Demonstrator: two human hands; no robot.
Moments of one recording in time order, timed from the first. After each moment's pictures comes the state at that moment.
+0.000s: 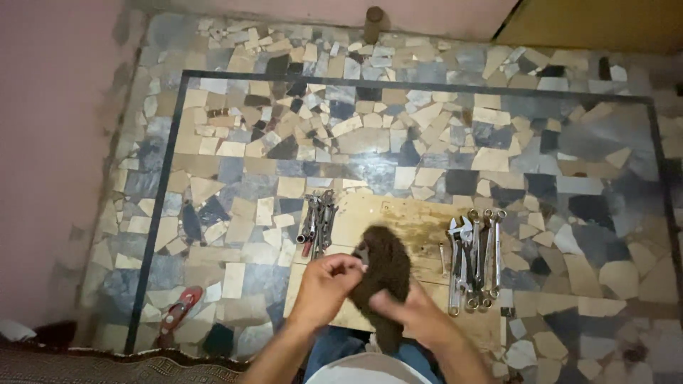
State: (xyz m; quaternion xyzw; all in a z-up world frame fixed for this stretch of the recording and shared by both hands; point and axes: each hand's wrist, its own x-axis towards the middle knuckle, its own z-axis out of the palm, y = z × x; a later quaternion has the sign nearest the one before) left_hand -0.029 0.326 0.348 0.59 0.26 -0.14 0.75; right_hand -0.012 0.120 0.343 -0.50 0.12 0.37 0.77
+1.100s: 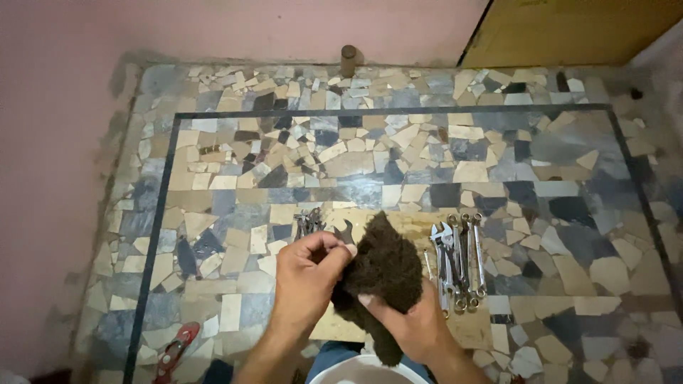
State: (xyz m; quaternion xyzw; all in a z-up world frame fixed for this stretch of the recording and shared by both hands) left_hand -0.008 0.301 0.493 0.65 0.22 -0.03 0.73; right_hand -0.026 0.119 0.460 -0.67 0.02 0.21 0.71
